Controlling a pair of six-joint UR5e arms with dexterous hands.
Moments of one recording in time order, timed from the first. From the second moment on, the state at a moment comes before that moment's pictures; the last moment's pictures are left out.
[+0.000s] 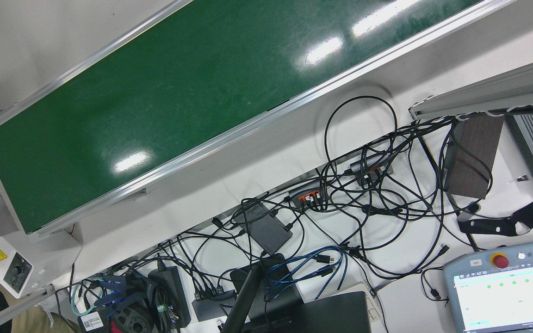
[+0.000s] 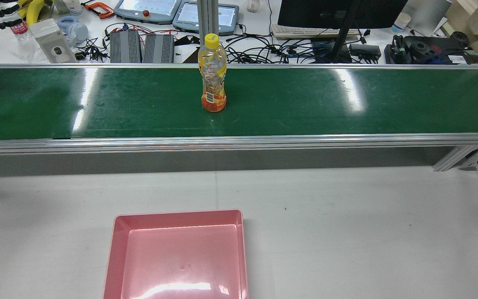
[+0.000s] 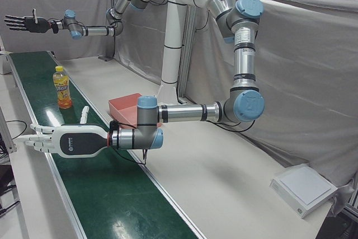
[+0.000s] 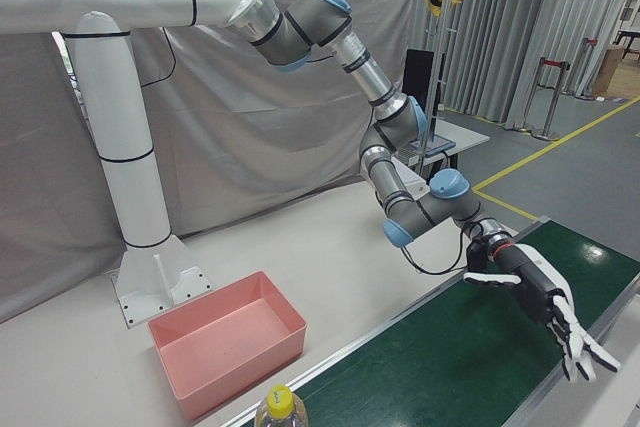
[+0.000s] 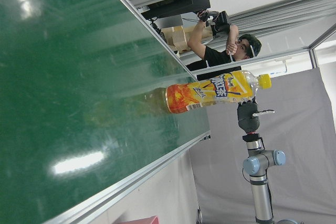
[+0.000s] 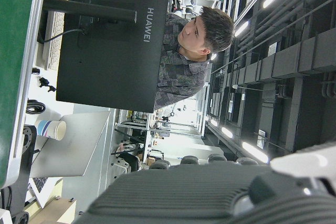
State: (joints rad) left arm -1.13 -2.02 -1.44 -0.05 1.49 0.34; right arm 1.57 -1.50 1.58 -3.22 -1.58 -0.10
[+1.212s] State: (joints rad) left arm -0.98 -2.15 -1.45 0.00 1.49 0.34; right arm 1.57 -1.50 1.58 -3.22 -1.58 -0.10
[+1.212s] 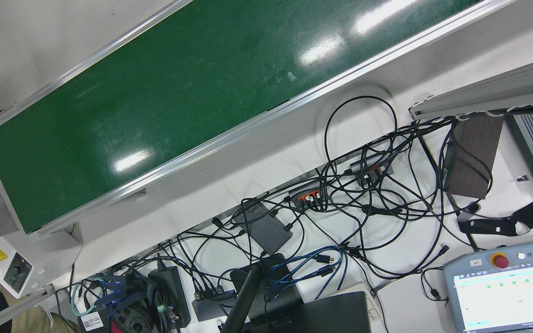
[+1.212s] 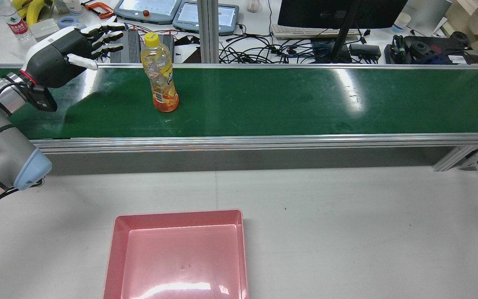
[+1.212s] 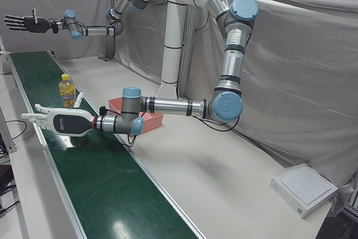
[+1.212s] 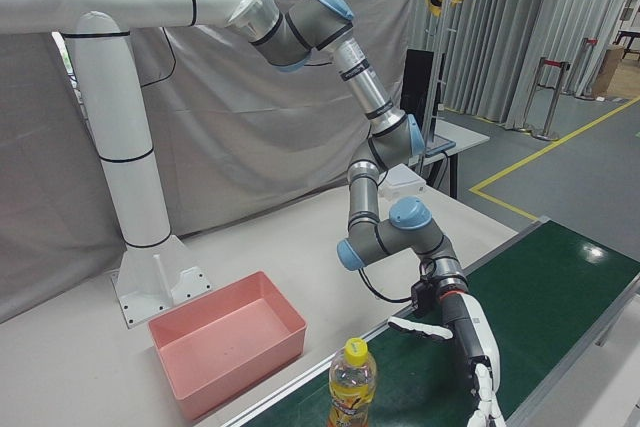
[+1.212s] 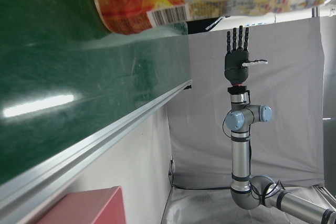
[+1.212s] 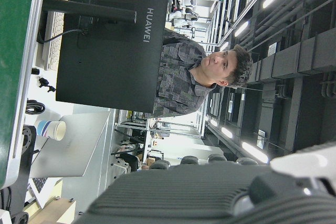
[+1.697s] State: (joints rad) left arm -0.95 -2.18 -1.45 0.02 1.49 0.34; right arm 1.57 -1.50 1.58 -3.22 -1.58 -0.10
